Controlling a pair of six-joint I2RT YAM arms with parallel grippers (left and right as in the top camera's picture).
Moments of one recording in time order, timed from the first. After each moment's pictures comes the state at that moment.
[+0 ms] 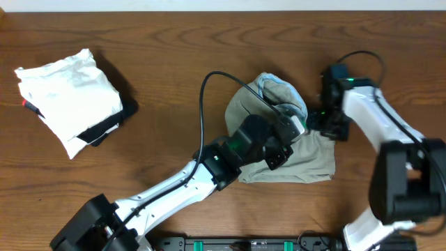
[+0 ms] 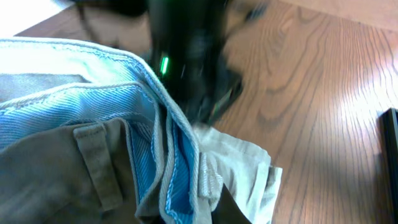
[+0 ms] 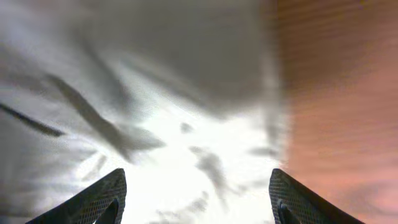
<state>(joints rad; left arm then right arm) -0.90 1.52 0.88 0.18 0.26 0.03 0.06 1.79 1.21 -0.99 -0.04 0.33</state>
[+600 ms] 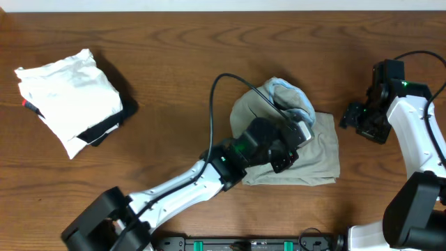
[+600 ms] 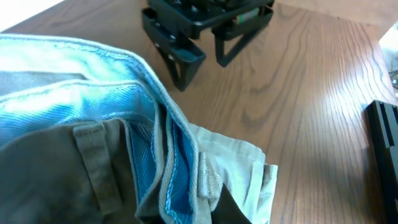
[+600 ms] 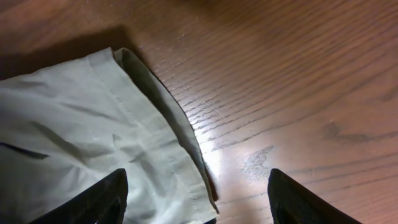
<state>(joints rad) -0.93 1.59 0.88 0.27 0.30 0.05 -0.15 1.65 1.22 -1.05 0.02 0.33</state>
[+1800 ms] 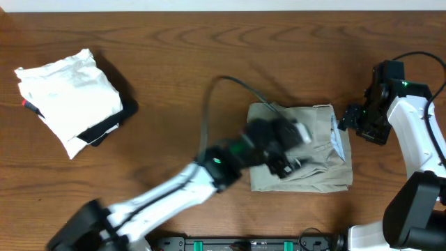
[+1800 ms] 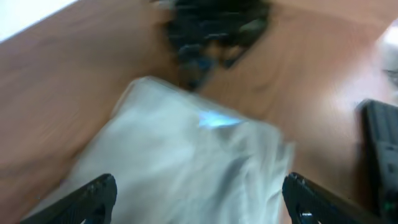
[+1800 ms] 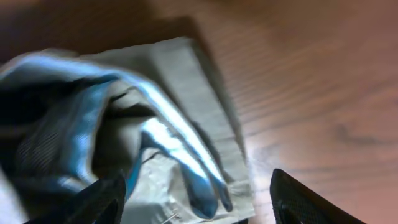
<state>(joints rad) -0.87 1.45 0.88 0.08 0.30 0.06 -0.15 1.65 1.22 -1.08 -0.05 0.23</state>
